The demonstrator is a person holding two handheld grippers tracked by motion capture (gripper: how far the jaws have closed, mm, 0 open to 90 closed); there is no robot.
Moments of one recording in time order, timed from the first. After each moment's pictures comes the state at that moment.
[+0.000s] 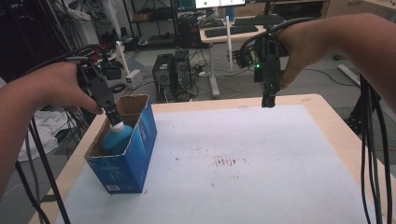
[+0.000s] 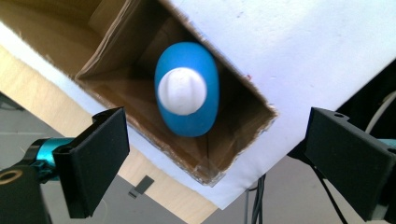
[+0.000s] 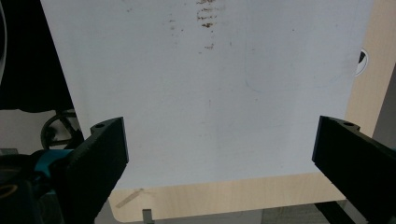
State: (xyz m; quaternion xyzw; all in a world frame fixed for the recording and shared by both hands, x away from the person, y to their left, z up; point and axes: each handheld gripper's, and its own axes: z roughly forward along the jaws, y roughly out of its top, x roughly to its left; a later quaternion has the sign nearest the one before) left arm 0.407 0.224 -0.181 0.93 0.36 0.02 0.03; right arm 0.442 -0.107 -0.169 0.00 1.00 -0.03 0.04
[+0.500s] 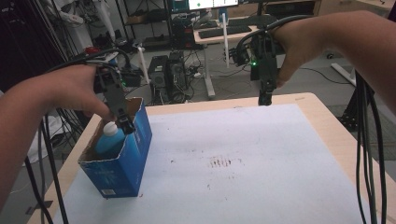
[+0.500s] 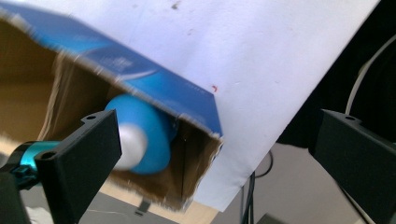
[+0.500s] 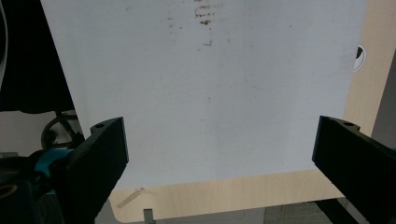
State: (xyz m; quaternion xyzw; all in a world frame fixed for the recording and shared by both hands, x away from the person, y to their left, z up) left arm 0.400 0.159 -0.189 0.97 0.24 -0.01 0.01; right arm 0.441 -0.117 -0.164 0.01 1.00 -0.02 0.04
